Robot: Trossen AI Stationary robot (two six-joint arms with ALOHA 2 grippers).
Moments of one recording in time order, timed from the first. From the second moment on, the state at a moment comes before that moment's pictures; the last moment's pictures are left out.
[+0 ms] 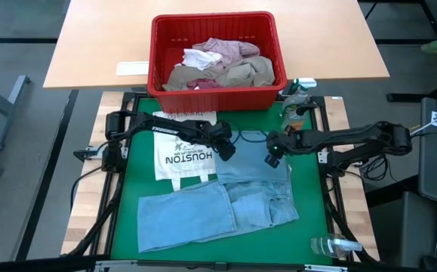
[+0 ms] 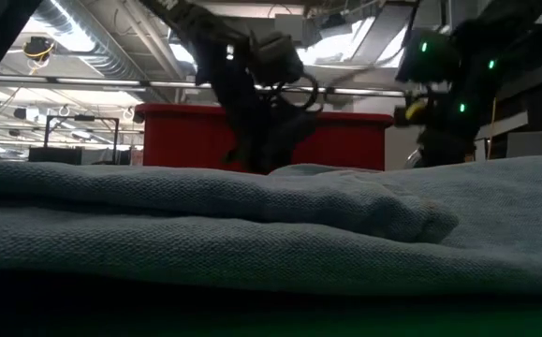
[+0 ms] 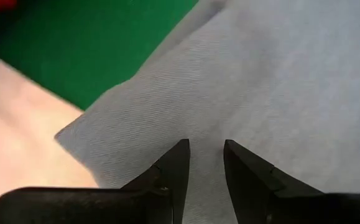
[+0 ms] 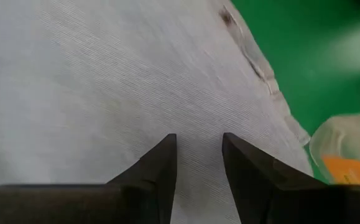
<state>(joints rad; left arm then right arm) 0.19 1.97 1.30 -0.34 -0.21 -0.49 -0.15 1.28 0.63 -0.55 0.31 0.35</state>
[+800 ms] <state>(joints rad) 0.15 1.89 1.47 -0.75 -0.09 -0.44 -0.20 1.35 0.84 -0.76 0.31 0.23</state>
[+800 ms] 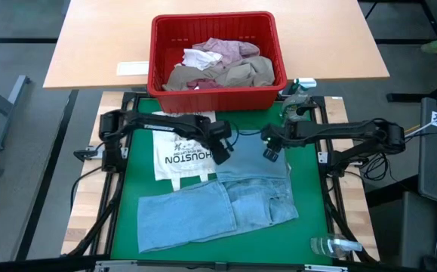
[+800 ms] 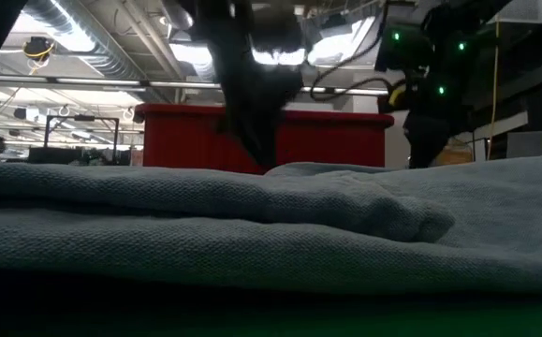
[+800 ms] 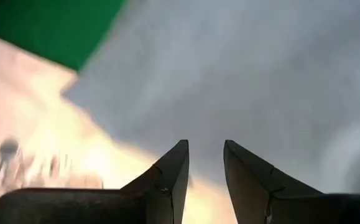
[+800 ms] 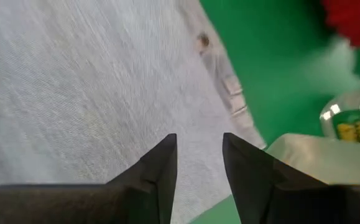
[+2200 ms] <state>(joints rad) -0.68 1.64 1.07 -1.03 0.25 -1.94 -0.20 1.33 0.87 -0.76 0.11 0.13</state>
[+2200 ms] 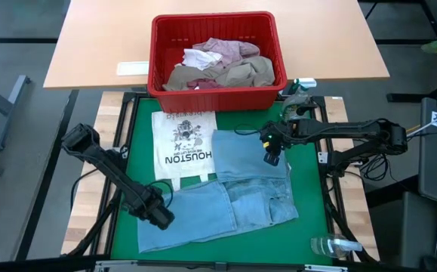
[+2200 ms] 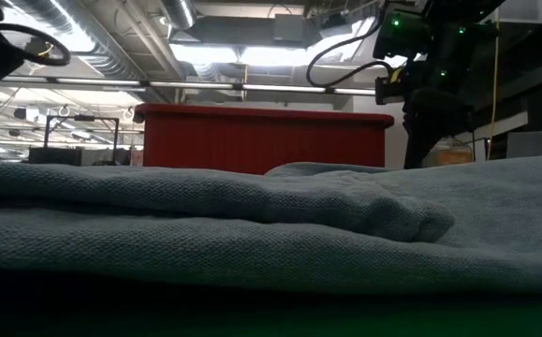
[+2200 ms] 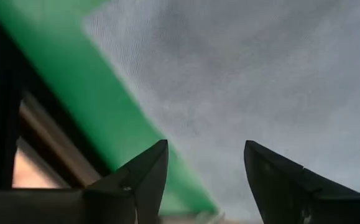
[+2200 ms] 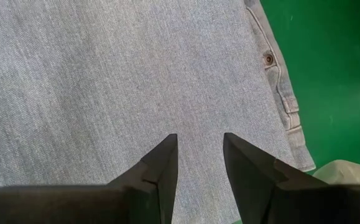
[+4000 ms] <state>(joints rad) -0.92 1.65 1.02 -0.94 0.02 -2.29 -0.20 1.32 0.87 -0.77 0.11 0.09</state>
